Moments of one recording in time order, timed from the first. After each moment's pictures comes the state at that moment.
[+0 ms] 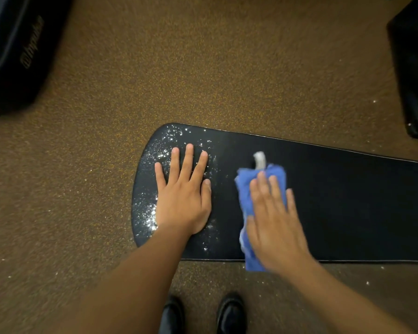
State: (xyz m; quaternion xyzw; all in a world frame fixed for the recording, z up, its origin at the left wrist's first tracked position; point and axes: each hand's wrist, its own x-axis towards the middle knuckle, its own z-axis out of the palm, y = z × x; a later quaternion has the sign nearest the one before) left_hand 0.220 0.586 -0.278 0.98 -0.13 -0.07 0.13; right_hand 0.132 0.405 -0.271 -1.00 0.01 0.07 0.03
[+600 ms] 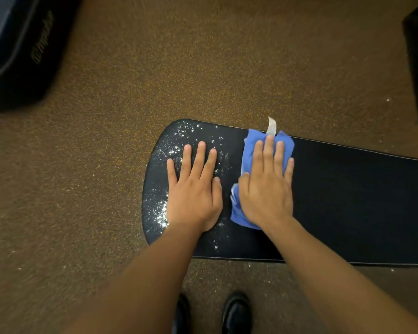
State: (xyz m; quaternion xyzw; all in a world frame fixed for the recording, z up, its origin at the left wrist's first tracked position) left_hand 0.219 0.585 -0.278 0.98 -0.12 -0.06 0.15; right_hand 0.205 0.438 -0.272 -0.99 0.12 0.06 0.05
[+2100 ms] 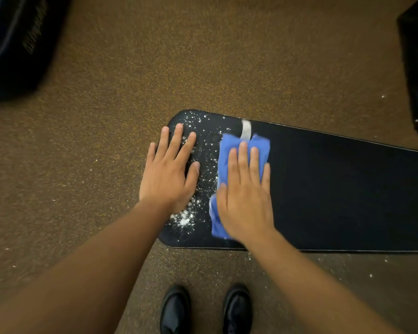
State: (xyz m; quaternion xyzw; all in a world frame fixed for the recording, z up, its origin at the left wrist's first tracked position) left_hand 0.248 0.650 -0.279 0.97 -0.16 -0.08 0.18; right_hand 0.177 0.494 -0.269 -0.99 0.06 0.06 0.06
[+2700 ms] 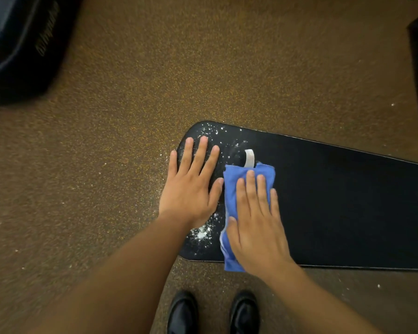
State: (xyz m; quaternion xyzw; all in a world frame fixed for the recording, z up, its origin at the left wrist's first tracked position) left_hand 0.249 0.647 -0.280 0.97 -0.21 -0.09 0.12; right_hand 0.151 0.504 -0.269 -1.00 -0.01 0.07 0.04
